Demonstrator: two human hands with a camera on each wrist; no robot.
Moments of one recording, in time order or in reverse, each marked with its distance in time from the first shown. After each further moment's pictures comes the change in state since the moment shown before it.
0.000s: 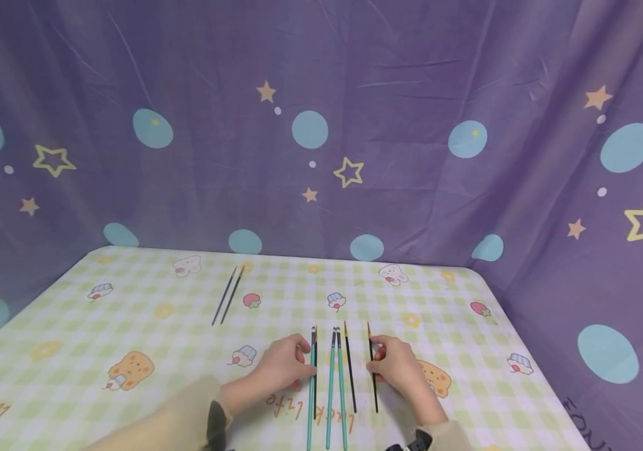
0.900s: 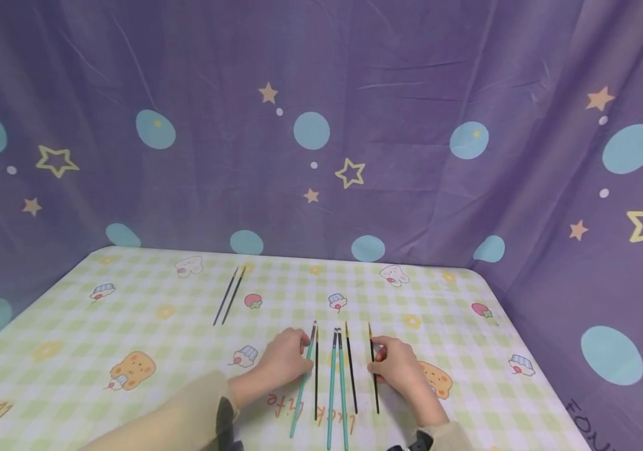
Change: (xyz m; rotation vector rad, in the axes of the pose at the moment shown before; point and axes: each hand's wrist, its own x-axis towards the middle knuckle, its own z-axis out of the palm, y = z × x) left_hand 0.009 0.006 -0.001 0.250 0.097 0.012; right_hand 0.000 -0.001 0.000 0.001 -0.005 0.010
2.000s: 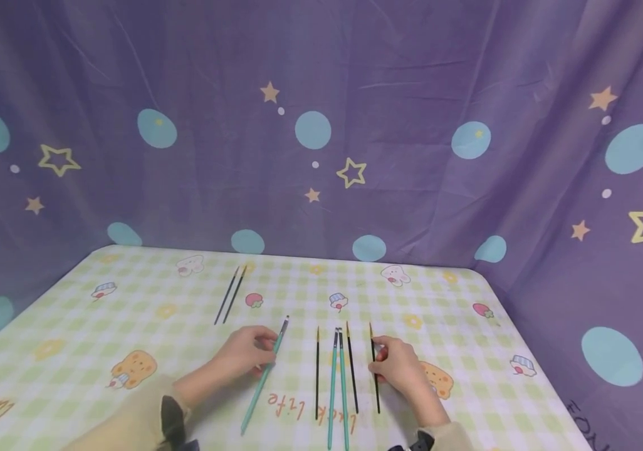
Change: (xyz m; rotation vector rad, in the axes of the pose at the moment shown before) left_hand -0.007 -0.059 -0.042 -0.452 -0.098 -0.086; right_hand 0.000 0.002 0.001 -0.029 0.005 -0.010
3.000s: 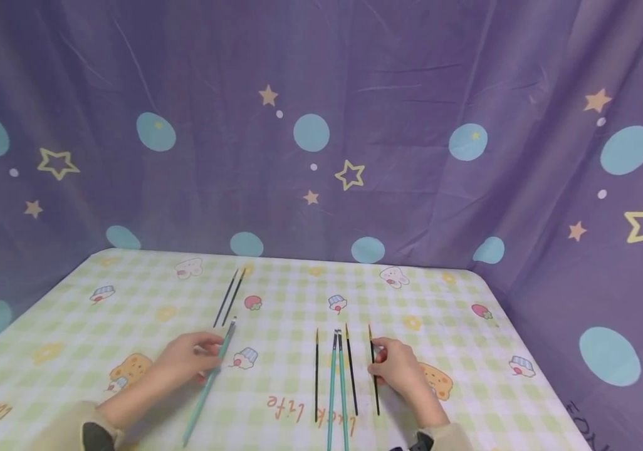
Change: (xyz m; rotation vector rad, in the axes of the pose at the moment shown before) left_hand -0.033 -0.023 -0.065 0.093 0.175 -0.113; right_hand 0.000 0.000 -0.001 0.028 -0.005 0.002
